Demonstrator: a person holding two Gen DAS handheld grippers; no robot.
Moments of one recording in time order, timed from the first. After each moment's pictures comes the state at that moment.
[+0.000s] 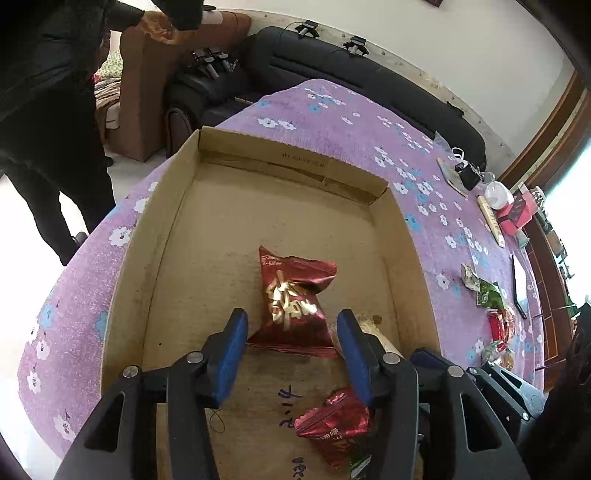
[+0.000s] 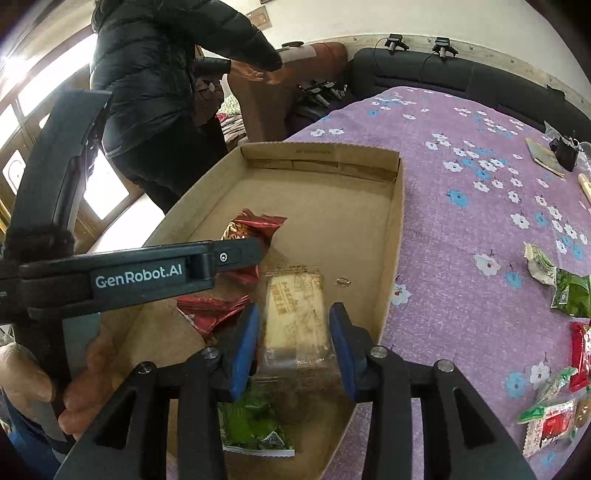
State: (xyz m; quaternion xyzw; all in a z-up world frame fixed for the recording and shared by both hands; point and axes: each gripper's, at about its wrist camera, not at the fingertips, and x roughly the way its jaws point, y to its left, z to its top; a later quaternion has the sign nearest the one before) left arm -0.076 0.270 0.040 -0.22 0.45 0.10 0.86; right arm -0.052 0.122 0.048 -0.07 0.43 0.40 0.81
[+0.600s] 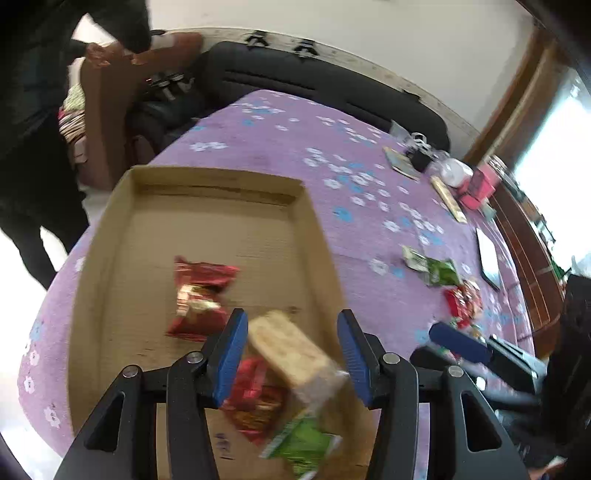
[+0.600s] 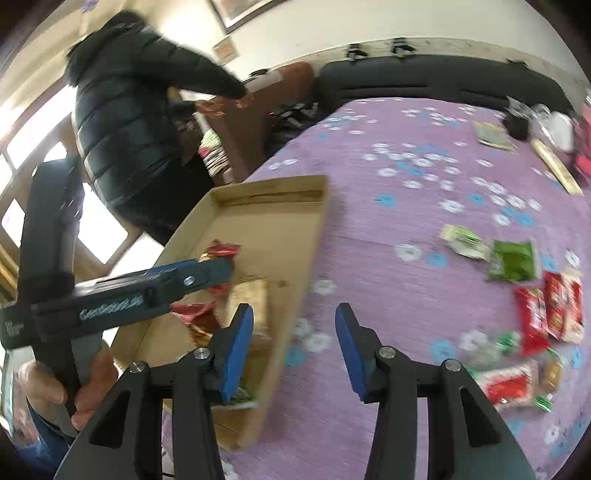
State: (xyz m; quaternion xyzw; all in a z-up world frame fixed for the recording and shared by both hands) left arm -0.074 0.203 0.077 -0.17 0.44 0.03 0.88; right arm -0.034 0.023 0.077 0.02 0.43 0.36 0.83
